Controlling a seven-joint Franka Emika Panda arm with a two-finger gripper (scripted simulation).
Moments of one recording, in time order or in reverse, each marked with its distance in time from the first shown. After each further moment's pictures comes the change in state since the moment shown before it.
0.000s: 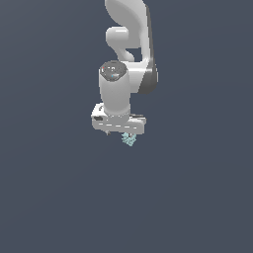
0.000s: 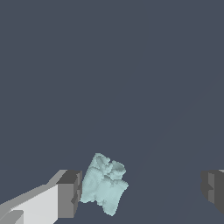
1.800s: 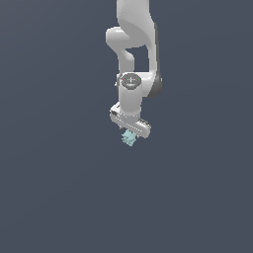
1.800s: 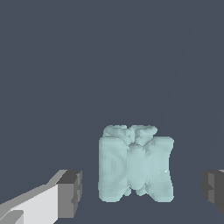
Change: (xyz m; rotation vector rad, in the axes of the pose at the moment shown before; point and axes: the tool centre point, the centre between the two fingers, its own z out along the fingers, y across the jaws) arm -0.070 -0.034 0.072 -0.007 0.011 0.438
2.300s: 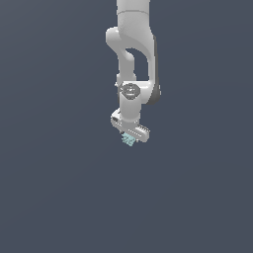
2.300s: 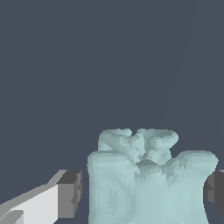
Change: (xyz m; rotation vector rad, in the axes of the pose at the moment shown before) arm -0.001 0.001 0.039 -0.001 -0.001 0.003
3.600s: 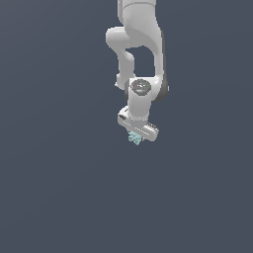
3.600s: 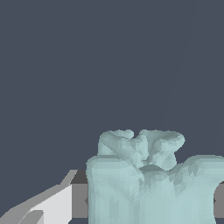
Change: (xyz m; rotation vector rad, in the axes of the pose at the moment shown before) arm -0.013 -0.033 -0.021 0.001 0.001 0.001
